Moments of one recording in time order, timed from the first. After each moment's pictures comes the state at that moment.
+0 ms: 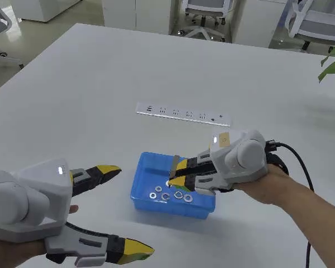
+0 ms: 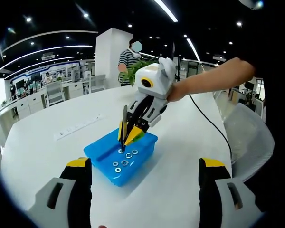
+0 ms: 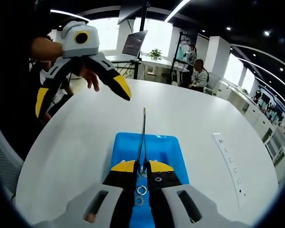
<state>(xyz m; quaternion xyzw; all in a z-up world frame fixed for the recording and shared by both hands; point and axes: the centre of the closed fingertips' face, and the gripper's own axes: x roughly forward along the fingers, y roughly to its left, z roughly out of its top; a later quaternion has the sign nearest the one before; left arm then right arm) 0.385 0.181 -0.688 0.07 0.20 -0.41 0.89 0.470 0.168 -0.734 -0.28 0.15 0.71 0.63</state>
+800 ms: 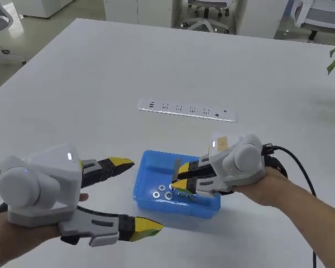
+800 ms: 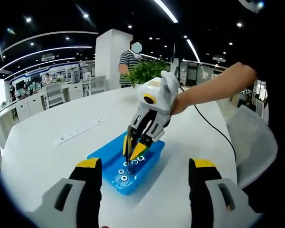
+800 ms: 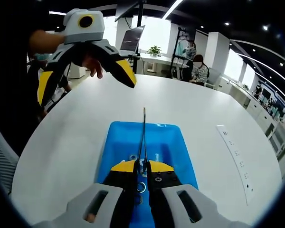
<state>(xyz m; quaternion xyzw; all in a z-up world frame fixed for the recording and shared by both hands) 0.413 0.177 -0.681 0.07 0.19 -0.41 0.89 0.475 0.169 -0.759 -0.28 0.17 0.71 0.63</state>
